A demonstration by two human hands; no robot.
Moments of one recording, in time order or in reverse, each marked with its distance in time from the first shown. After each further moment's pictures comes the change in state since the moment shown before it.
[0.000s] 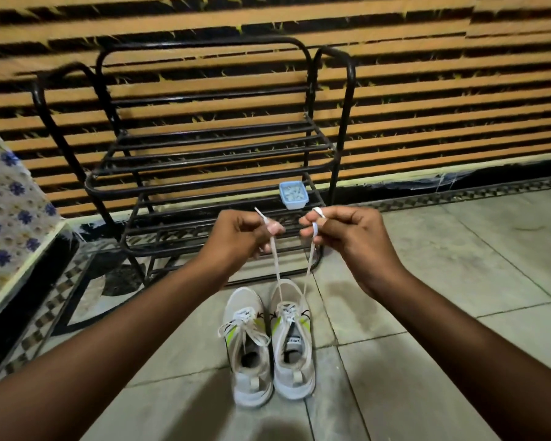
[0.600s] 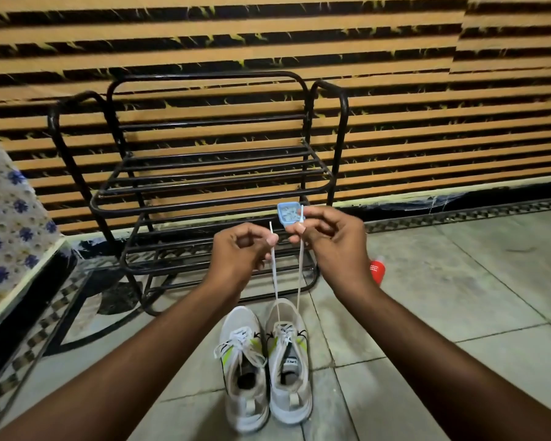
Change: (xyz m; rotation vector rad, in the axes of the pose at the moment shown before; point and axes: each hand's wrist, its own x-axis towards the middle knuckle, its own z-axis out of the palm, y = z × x) left_hand 0.002 -0.002 0.014 -0.227 0.215 -0.009; right_hand 0.006 -0.016 0.030 -0.106 0.157 -0.180
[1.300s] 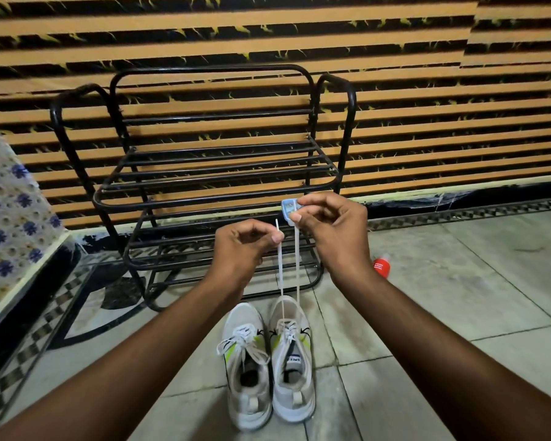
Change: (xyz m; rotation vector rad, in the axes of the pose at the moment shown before) left_hand 0.003 0.000 -0.003 0.032 -0.003 0.024; right_hand 0.015 -0.006 0.010 -0.097 0.082 0.005
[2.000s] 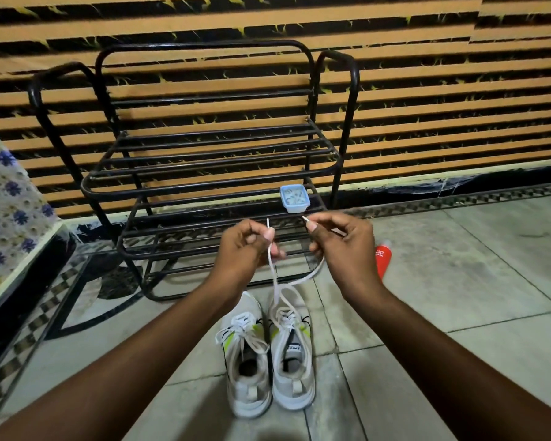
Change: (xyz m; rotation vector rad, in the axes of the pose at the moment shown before) left_hand 0.002 -0.036 0.001 -0.108 -0.095 -0.099; right_hand -0.017 0.053 -0.014 0.027 0.008 0.071
